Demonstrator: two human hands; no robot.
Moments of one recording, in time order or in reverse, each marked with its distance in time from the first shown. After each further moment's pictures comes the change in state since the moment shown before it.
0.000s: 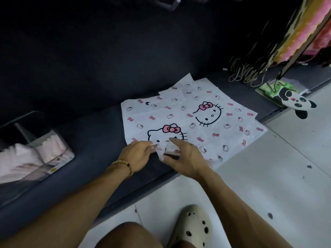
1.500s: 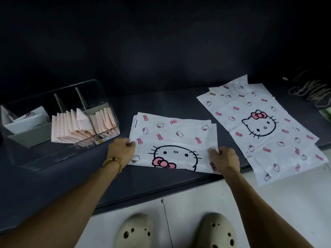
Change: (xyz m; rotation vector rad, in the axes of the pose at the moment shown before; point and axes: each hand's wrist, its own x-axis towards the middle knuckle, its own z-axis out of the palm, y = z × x) left_hand -0.072 -0.144 -0.027 -0.294 0.331 -0.744; right_hand 0.058 0.010 0.066 0.127 0.144 0.522
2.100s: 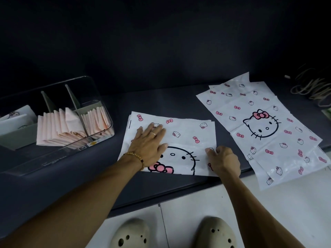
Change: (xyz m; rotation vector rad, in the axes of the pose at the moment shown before) left_hand 0.017 0.041 0.056 0.636 -0.226 0.702; right_hand 0.007 -0.007 0.008 -0.161 0.077 0.068
